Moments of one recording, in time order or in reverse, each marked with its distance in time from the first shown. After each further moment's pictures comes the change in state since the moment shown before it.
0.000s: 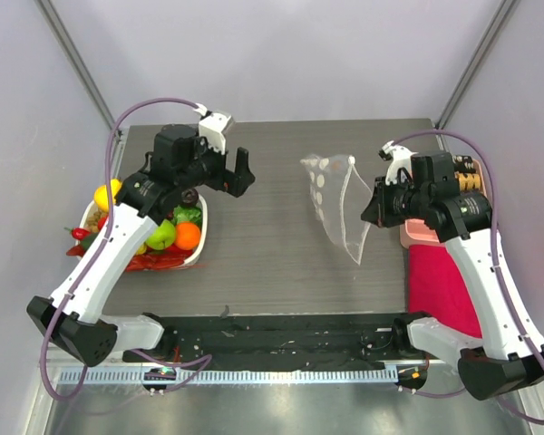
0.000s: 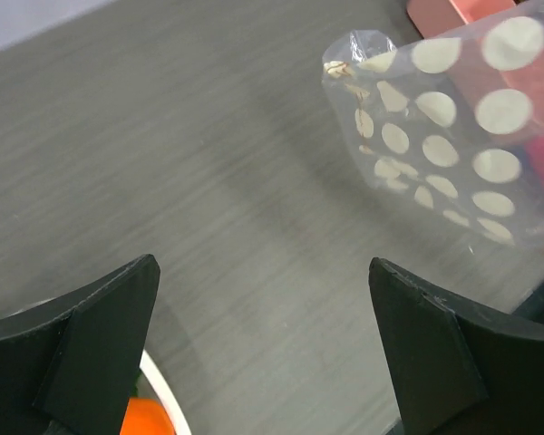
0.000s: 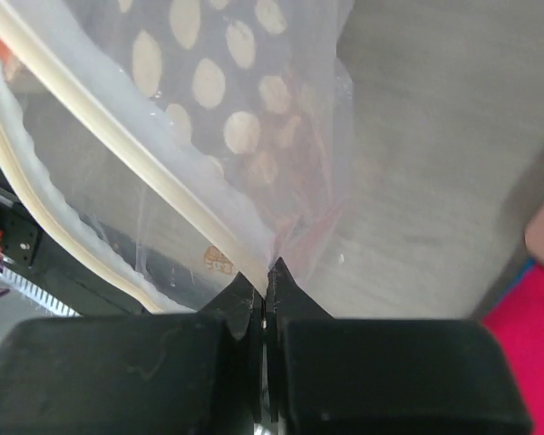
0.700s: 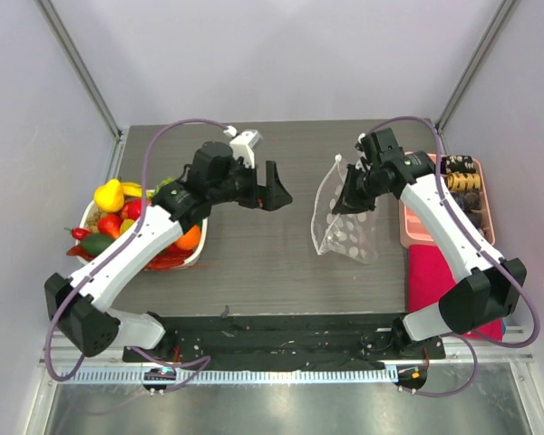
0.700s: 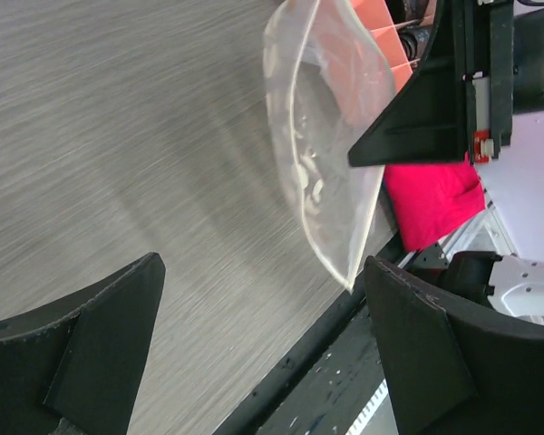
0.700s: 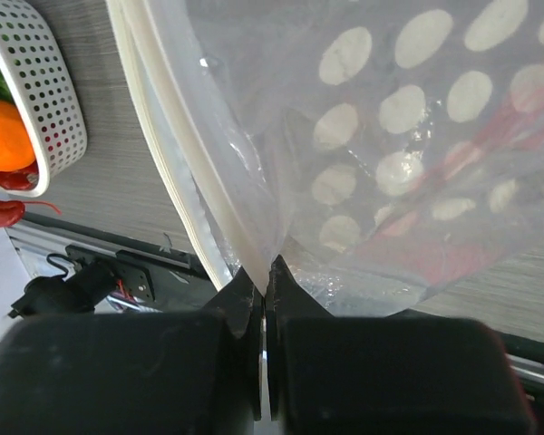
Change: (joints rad) left arm -0.135 0.027 -0.143 0.118 0.108 -0.390; right arm 0.098 0.383 0.128 -0.047 0.085 0.461
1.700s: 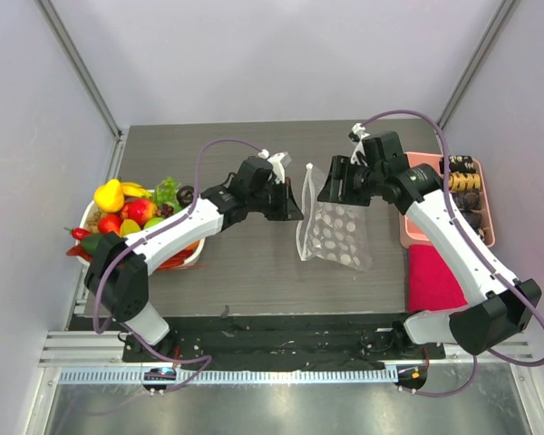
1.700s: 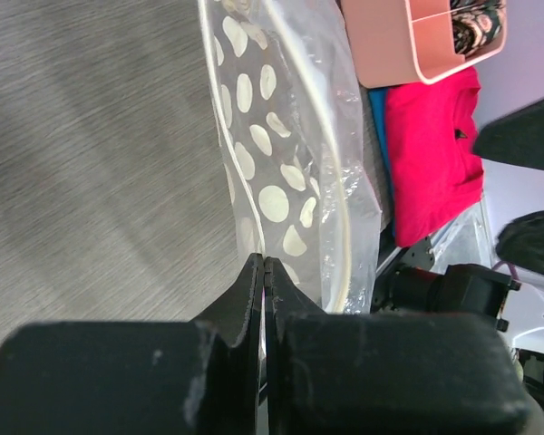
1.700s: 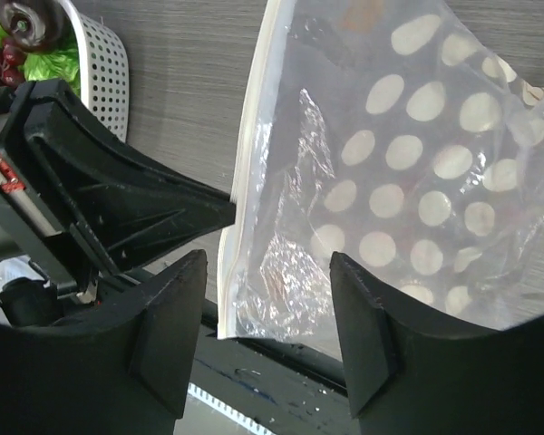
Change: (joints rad) left arm -0.103 0.305 -0.045 0.193 0.024 -0.189; right arm 0.087 -0.116 -0.057 0.214 0.042 -0.095
